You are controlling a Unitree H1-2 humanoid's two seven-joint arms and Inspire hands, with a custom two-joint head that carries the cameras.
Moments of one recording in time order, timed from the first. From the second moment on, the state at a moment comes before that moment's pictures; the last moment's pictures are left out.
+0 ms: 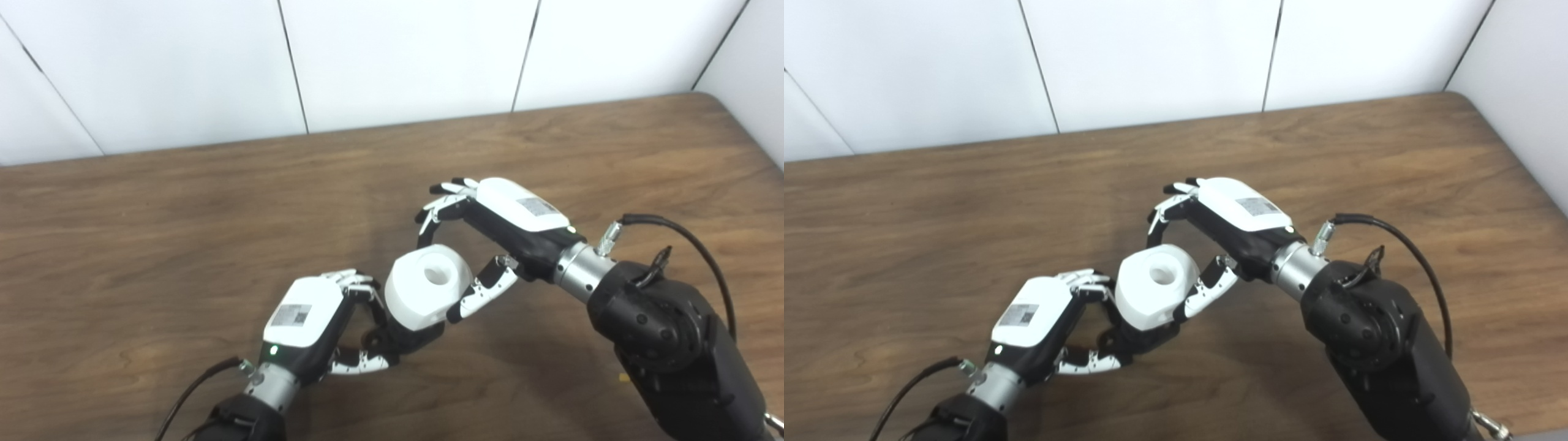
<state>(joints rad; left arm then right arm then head) 0.04 0.20 -0.44 -0.36 1.00 0.08 -0.28 -0.20 -0.37 0.28 -0.73 -0.72 0.46 0.67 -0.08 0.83</state>
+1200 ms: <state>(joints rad) 0.02 0.17 -0.46 -0.36 1.03 0.11 -0.33 -0.15 -0.36 0.29 -0.69 -0.73 0.37 0.66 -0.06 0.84</state>
